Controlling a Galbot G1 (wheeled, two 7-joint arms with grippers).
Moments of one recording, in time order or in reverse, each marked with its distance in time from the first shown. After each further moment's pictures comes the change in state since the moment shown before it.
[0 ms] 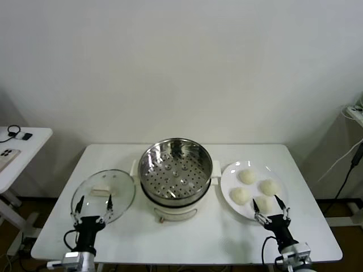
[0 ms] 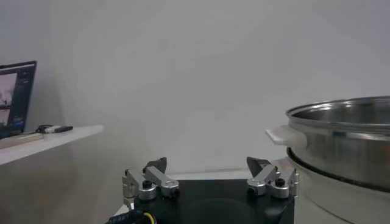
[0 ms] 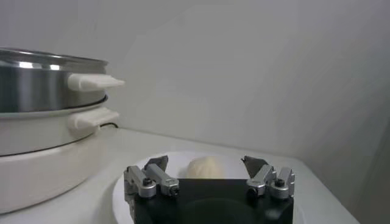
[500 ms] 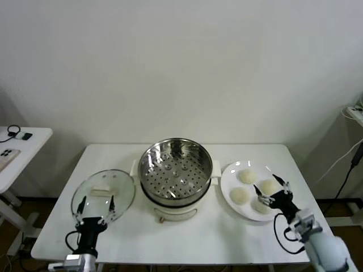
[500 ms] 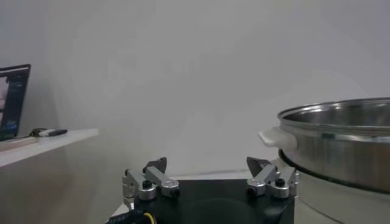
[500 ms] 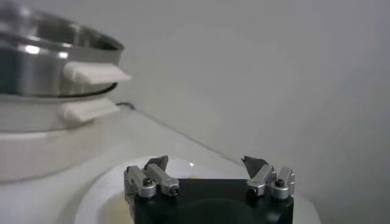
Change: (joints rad) left arm 0.025 0.027 0.028 -0.013 -0.006 -0.019 -0.020; right arm 0.304 -0.435 -0.162 -0.085 -0.067 -0.252 -0.283
